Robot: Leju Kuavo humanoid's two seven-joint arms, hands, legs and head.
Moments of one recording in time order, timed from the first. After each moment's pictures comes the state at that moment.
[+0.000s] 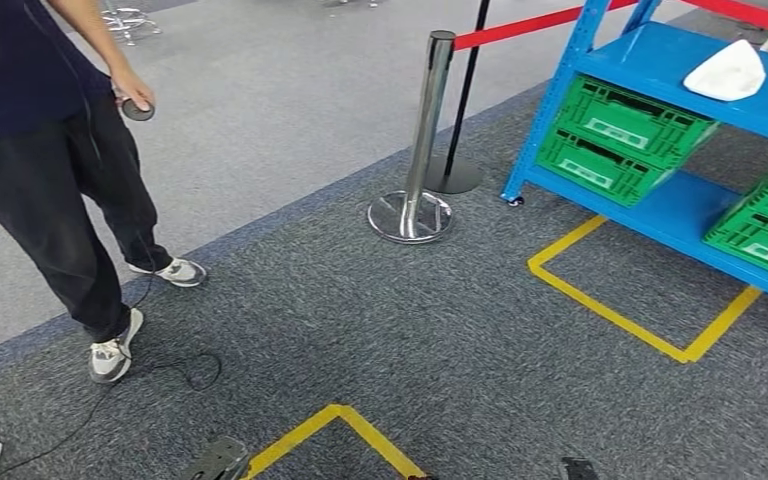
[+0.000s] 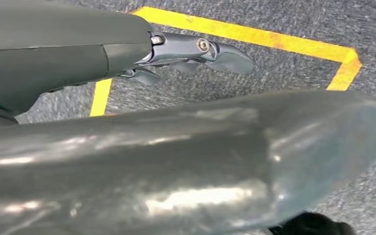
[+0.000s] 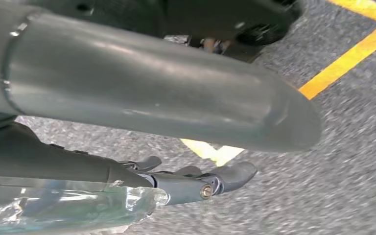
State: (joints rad) left arm -0.04 -0.06 -0.12 -0.19 -0.08 -0.06 -0.27; right arm -0.04 0.05 -0.36 -0.20 0.25 -0.11 -0.23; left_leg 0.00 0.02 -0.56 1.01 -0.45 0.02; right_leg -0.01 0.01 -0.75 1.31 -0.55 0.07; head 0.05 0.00
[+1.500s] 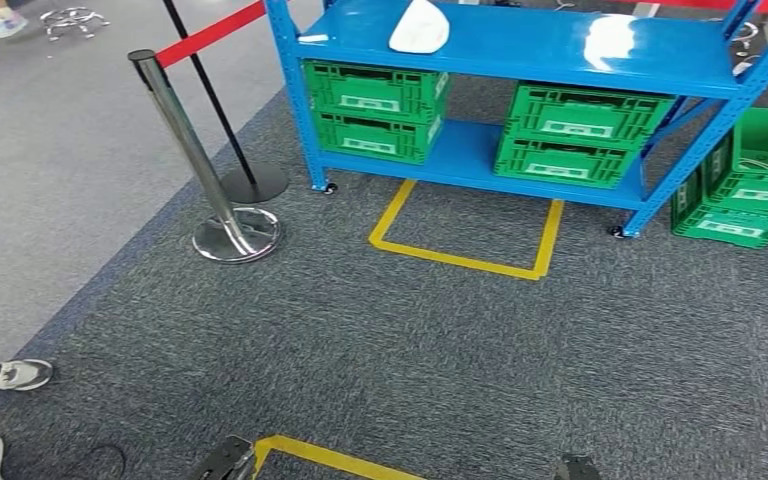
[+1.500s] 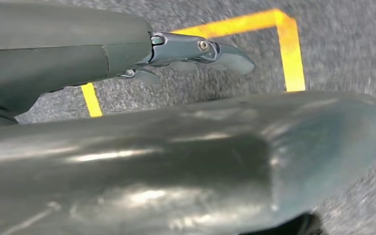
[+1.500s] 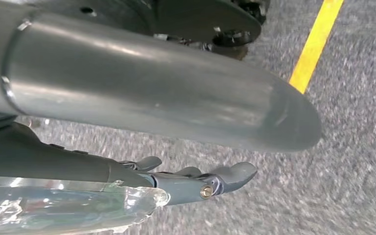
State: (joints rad) left arm -0.04 -0.07 -0.11 -0.19 -0.08 -0.04 -0.21; right arm -0.04 0.06 -0.37 -0.20 0.29 -0.11 -0.21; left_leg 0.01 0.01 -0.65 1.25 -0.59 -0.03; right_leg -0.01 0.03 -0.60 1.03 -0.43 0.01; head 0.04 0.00
